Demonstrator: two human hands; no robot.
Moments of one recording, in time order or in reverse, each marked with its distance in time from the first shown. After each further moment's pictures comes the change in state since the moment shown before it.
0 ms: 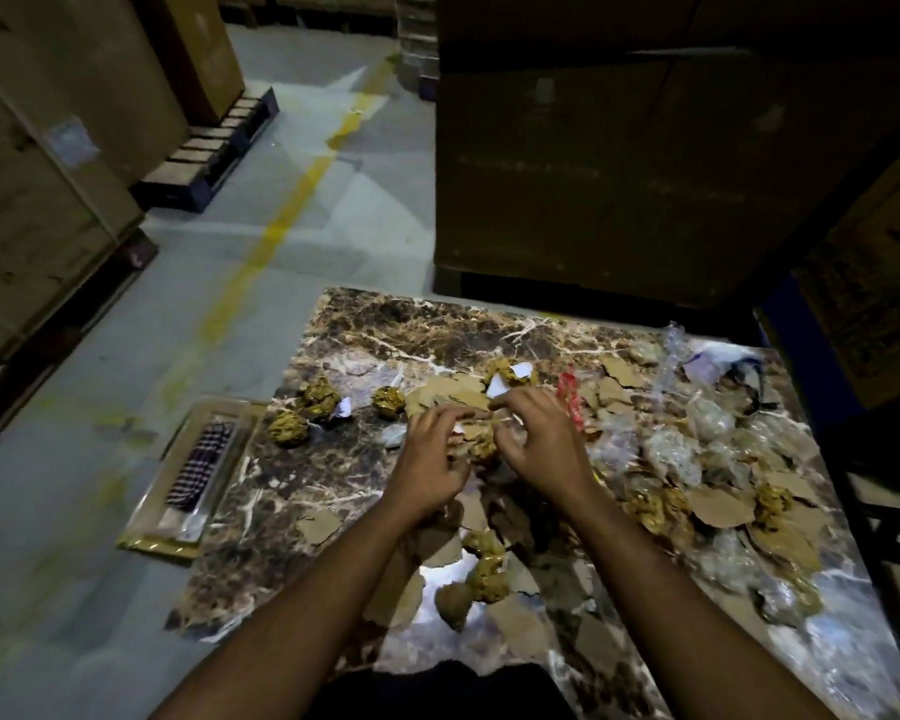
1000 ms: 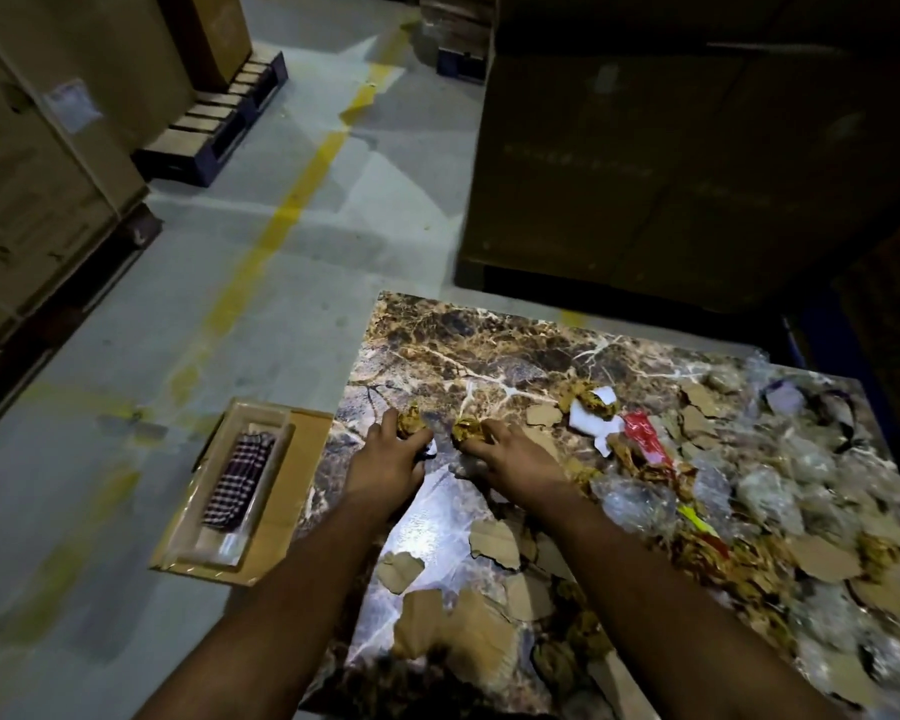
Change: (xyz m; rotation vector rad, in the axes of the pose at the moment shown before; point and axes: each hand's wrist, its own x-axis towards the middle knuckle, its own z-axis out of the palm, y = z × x) left_hand 0.021 -0.157 -0.108 0.609 -0.180 -0.202; right_hand 0.082 -0.057 0.141 -0.421 -0.700 -0.057
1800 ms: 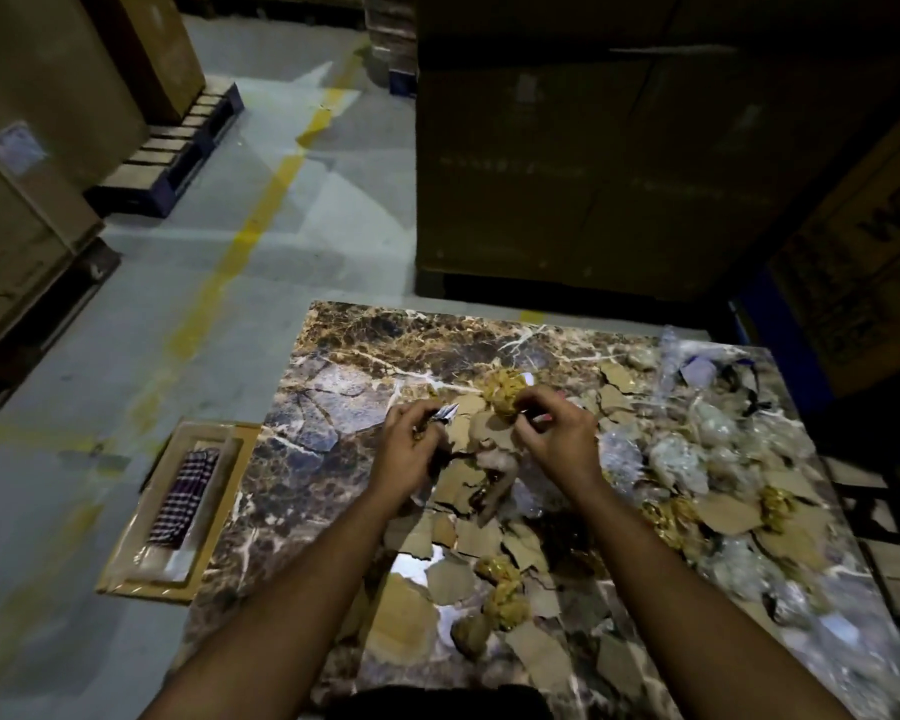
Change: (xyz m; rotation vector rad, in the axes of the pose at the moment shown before) left_hand 0.005 0.136 -0.001 -0.950 0.170 -0.033; right_hand -0.111 0.095 -0.029 0.740 0.795 0.265
